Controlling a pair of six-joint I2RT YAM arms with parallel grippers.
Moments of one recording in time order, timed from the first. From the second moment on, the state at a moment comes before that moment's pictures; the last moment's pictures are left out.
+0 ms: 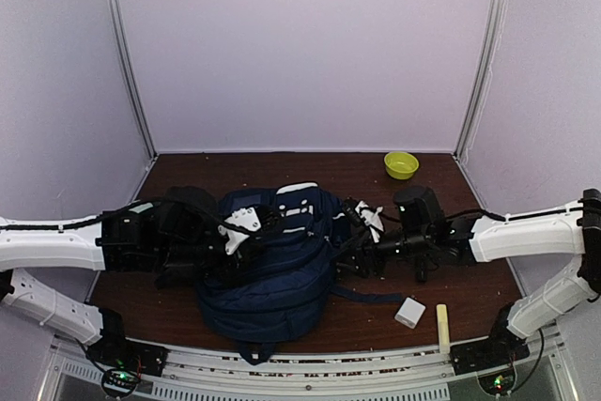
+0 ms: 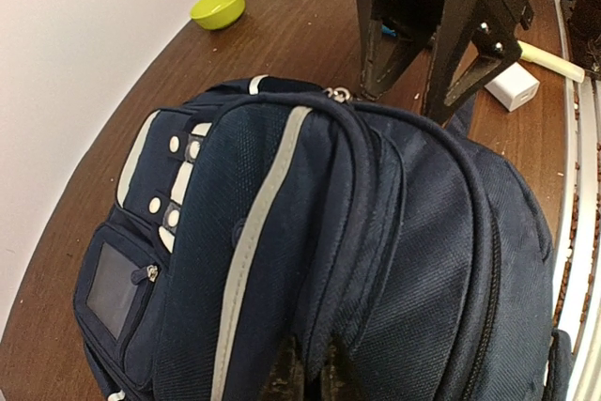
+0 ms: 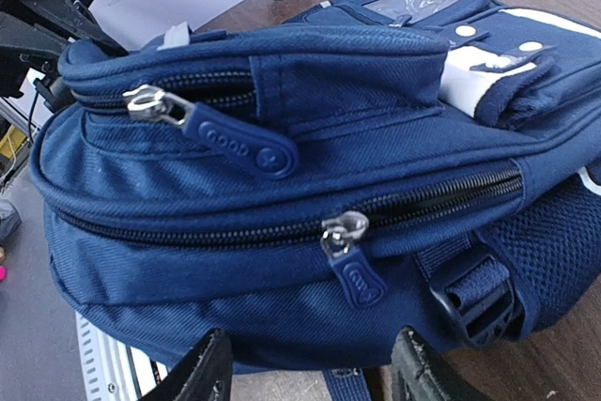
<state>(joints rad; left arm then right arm) -1.12 1.16 0.83 -0.28 -0.16 0.19 0.83 1.37 0.68 0.14 -0.42 0.15</state>
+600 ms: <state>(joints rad) -1.12 1.15 0.83 -0.29 -0.16 0.19 0.80 1.51 0.77 0.18 -0.49 0.10</state>
